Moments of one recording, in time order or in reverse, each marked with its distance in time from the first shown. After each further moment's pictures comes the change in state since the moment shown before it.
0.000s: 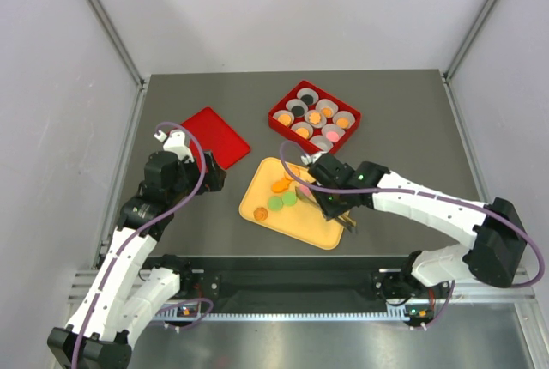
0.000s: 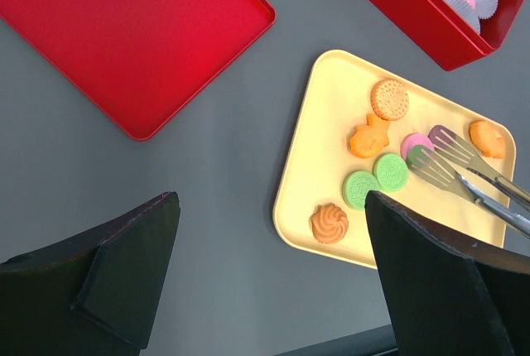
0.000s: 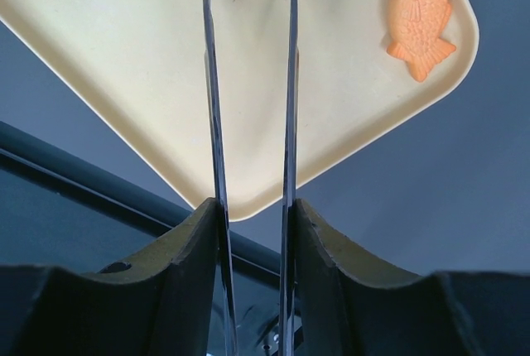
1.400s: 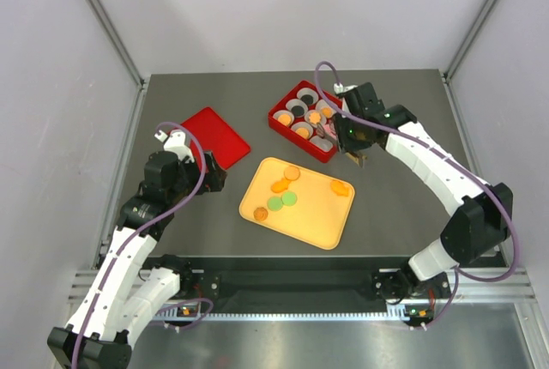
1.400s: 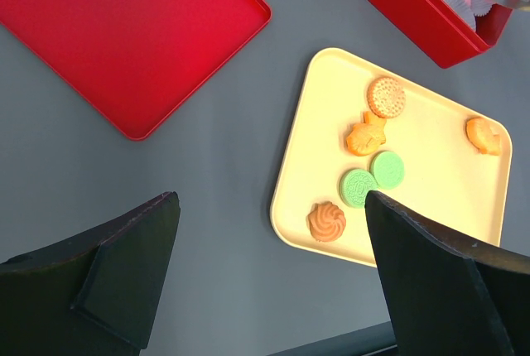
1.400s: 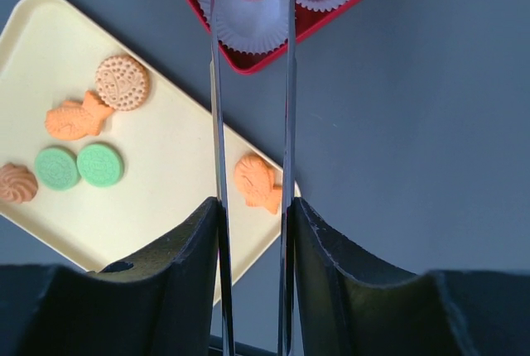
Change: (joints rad) left arm 0.000 0.000 0.000 0.000 0.012 0.000; right arm -0.444 0.176 0.379 0.010 -0.071 -0.172
